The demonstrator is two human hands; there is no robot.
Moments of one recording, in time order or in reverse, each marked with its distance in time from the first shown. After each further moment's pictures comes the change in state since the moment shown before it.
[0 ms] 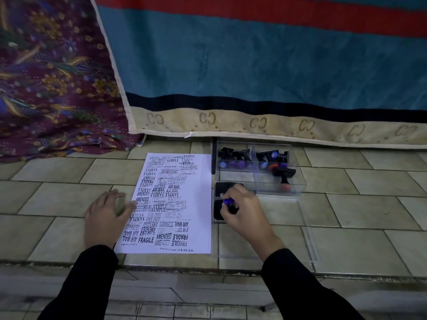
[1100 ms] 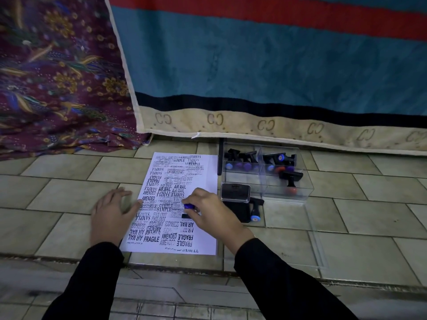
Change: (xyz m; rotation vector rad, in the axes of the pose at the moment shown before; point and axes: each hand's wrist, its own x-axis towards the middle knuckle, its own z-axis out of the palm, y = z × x) left_hand 0.004 -0.010 0.008 0.012 0.015 -0.023; right_hand 0.028 -0.049 0.047 -0.021 -0.334 -0.187
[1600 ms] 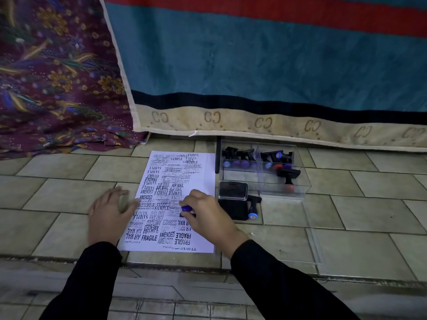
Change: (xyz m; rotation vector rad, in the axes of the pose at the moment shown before) left_hand -0.001 0.004 -0.003 -0.018 -0.002 0.015; right_hand -0.006 -0.004 0.008 0.006 0.079 -0.005
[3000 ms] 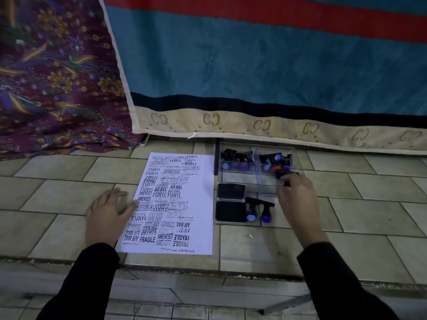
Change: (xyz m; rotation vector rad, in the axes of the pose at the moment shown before) left_hand 0.001 -0.003 -0.001 0.005 -0.015 0.004; right_hand -0.063 0.116 -0.108 -0.390 0.522 0.484
